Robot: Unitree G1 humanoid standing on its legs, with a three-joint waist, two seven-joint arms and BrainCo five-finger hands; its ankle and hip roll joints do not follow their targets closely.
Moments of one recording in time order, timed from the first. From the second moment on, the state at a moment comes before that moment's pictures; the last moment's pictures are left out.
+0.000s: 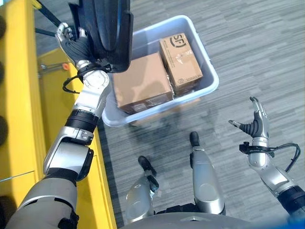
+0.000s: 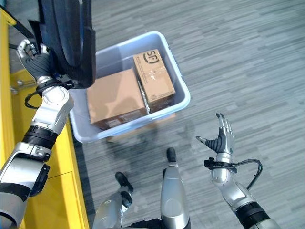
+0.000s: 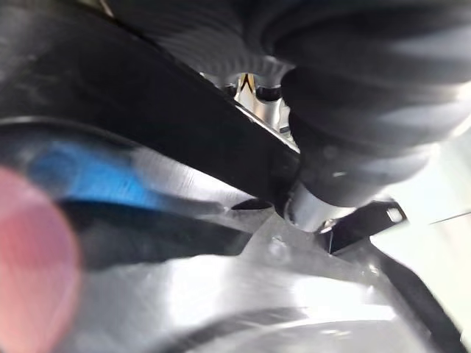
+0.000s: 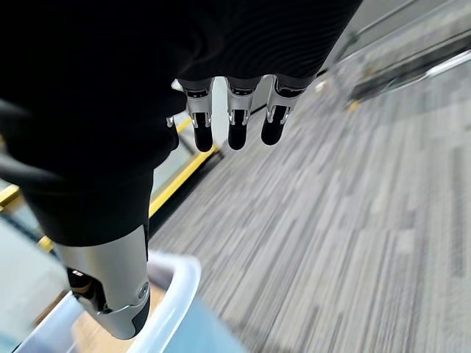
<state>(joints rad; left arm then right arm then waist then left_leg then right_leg) -0.88 0.58 -0.22 0.48 -0.41 -0.18 0.90 -0.08 -0.71 0.36 0.20 -0.10 -0.05 -0.74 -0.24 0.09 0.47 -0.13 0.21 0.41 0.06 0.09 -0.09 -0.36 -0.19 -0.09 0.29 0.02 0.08</state>
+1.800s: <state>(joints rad) -0.03 0.44 -0.19 -0.08 -0.17 -0.17 0.44 0.00 -0.55 0.33 0.16 -0.08 -0.14 -0.42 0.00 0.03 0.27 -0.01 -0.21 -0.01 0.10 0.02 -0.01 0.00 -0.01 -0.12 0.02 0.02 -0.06</state>
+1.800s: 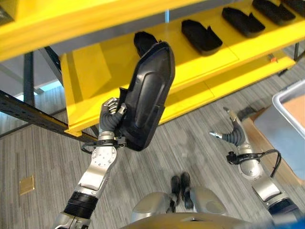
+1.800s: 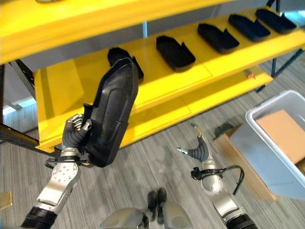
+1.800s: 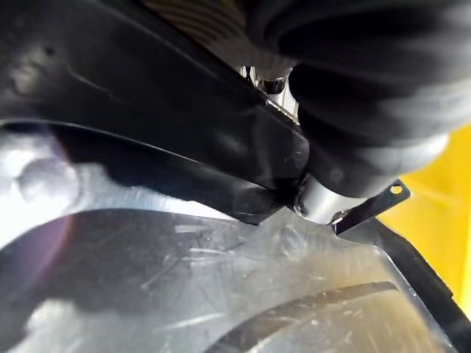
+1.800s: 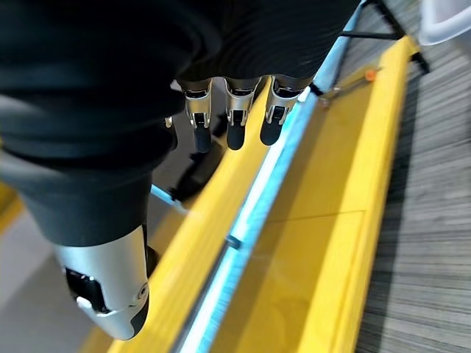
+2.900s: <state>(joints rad) -0.09 0.49 -0.45 0.03 -0.01 -0.14 0.22 -0.02 -0.59 0.42 0.24 -0.25 -0.22 -0.40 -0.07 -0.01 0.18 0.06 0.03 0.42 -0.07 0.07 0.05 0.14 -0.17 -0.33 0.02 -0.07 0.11</state>
